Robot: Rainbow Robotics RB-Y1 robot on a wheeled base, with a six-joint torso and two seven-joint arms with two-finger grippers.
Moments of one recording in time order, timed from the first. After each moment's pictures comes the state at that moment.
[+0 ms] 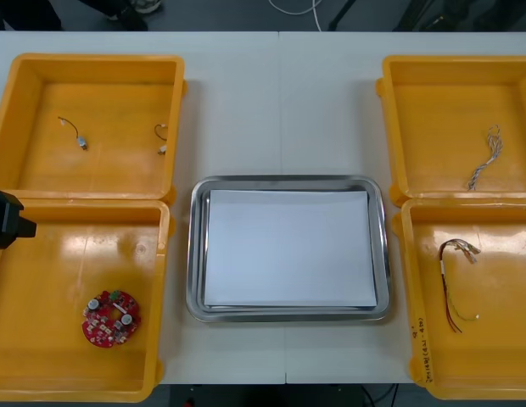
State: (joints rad) right arm -0.23 -0.85 -0.31 -2.02 -0.91 1.88 1.21; left arm -0.14 0.80 0.32 -2.28 0.96 1.91 -1.17
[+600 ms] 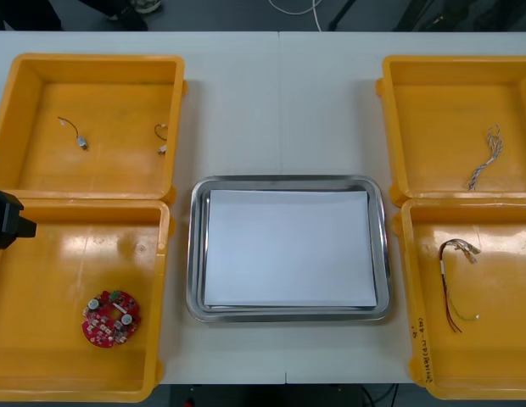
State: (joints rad) right arm -0.23 -0.85 -0.31 -2.02 -0.91 1.88 1.21; left arm -0.14 0.80 0.32 -2.28 0.96 1.91 -1.17
